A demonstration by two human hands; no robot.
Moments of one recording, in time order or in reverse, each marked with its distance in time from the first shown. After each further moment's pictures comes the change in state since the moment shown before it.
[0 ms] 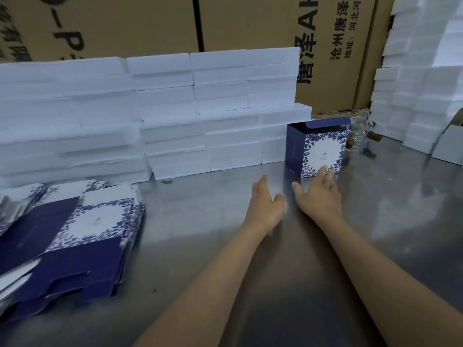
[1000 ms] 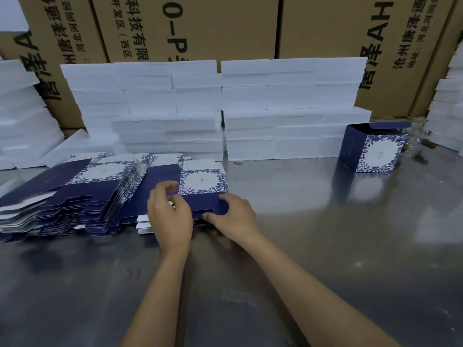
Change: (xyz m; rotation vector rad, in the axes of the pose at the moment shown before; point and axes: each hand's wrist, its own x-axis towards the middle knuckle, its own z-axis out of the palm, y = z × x) left_hand -0.211 -0.105 -0.244 -0.012 1.107 0.055; right_hand -0.266 -0.227 0.067 0.376 -0.422 -0.399
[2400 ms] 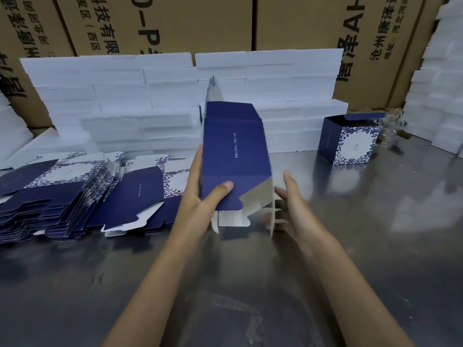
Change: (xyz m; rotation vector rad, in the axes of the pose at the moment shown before) left_hand -0.048 0.074 0.028 -0.562 -0.759 -0.113; right_hand -0.035 0.078 -0.131 0.790 -0.018 0.381
